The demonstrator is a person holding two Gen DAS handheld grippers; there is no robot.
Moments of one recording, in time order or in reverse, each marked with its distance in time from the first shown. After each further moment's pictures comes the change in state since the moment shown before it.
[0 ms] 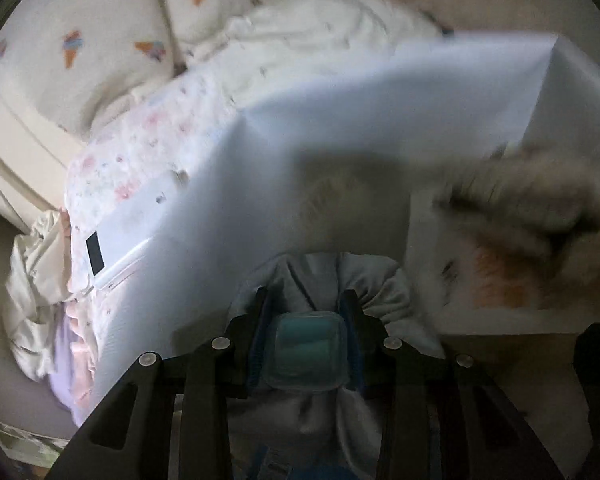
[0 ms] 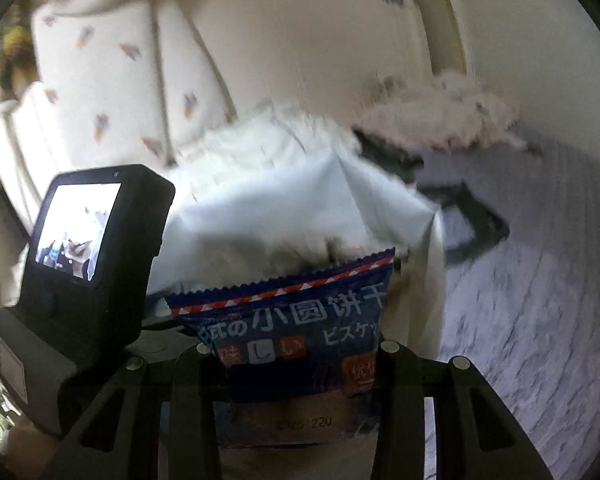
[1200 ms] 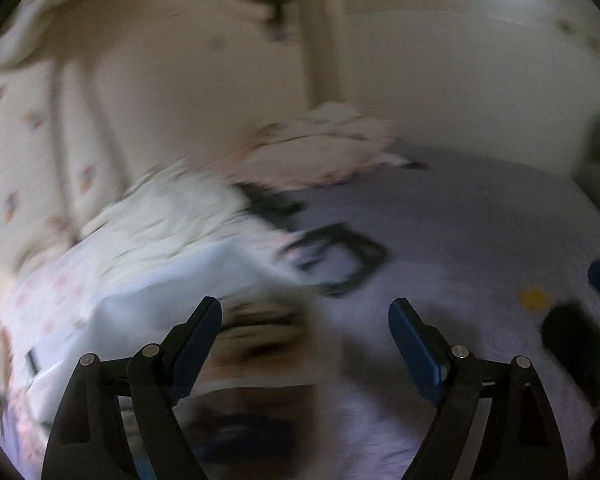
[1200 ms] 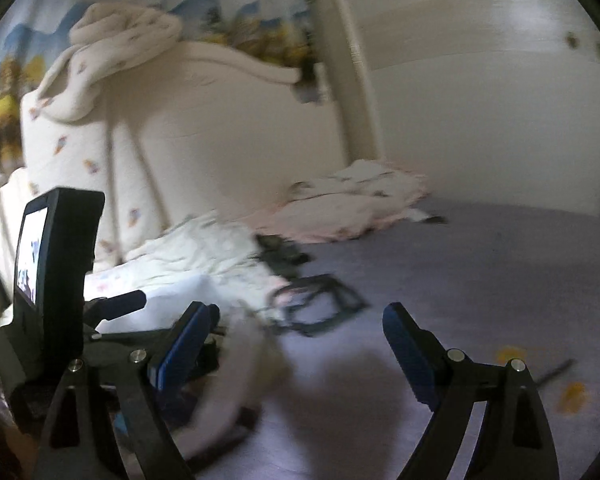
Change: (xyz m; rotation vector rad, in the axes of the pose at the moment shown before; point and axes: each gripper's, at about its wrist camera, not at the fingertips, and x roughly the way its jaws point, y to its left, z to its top) left arm -0.177 -0.101 -0.034 0.184 -0.602 -0.484; right arm -0.183 -0.108 -0.018 0.105 -0.415 -0.243
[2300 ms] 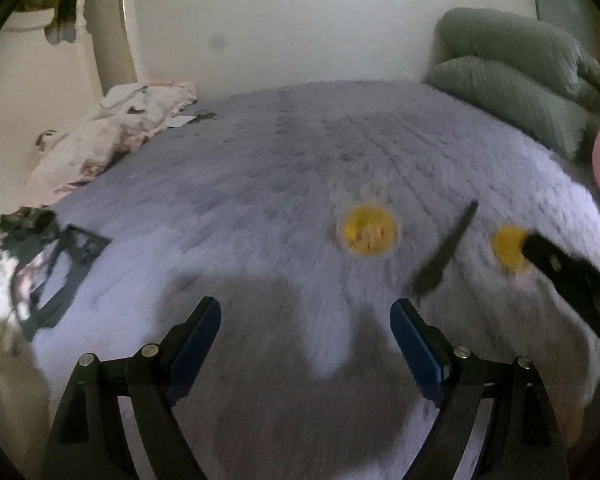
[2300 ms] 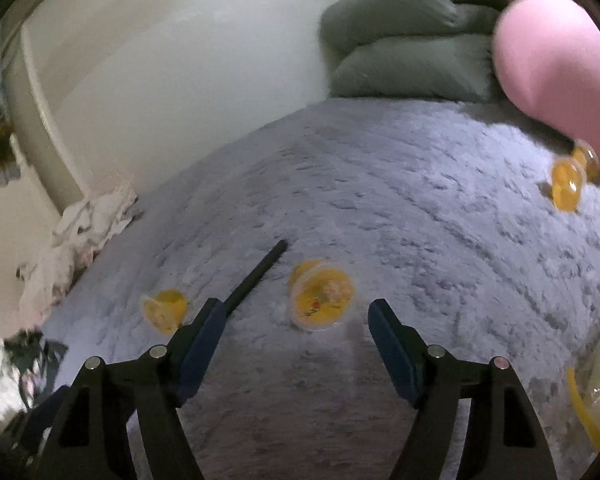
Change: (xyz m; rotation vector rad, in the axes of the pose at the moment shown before) left arm 0.135 -0.205 -0.035 0.232 0.091 -0.466; right arm 0.006 -0.230 -0.133 0.648 -0.034 -0.735
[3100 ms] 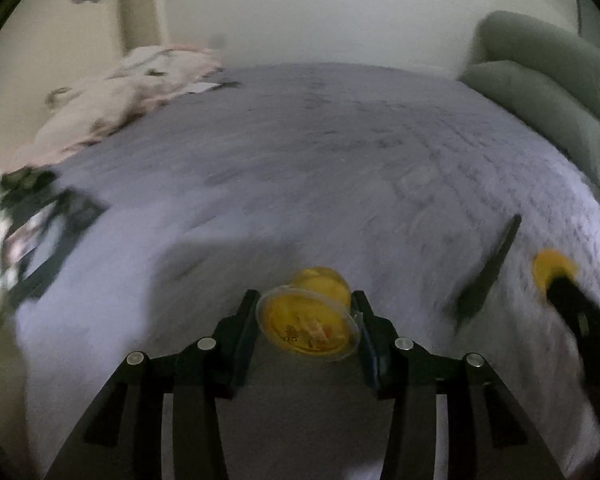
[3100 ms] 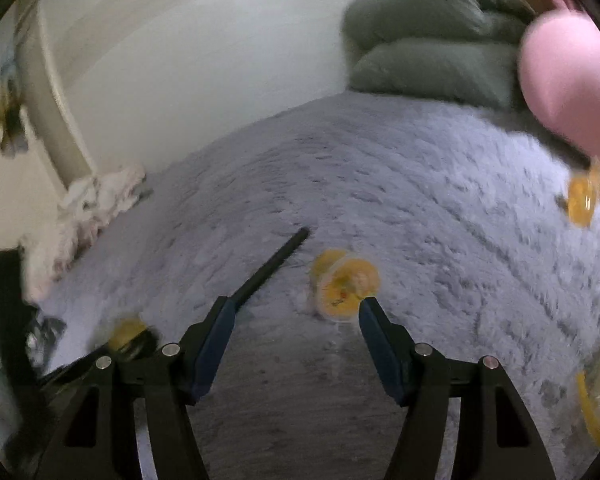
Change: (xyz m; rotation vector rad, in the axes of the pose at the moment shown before) left arm -0.001 0.019 -0.024 -0.116 0.061 0.091; right arm 0.005 0.042 -0.010 -0.216 0.036 -0.015
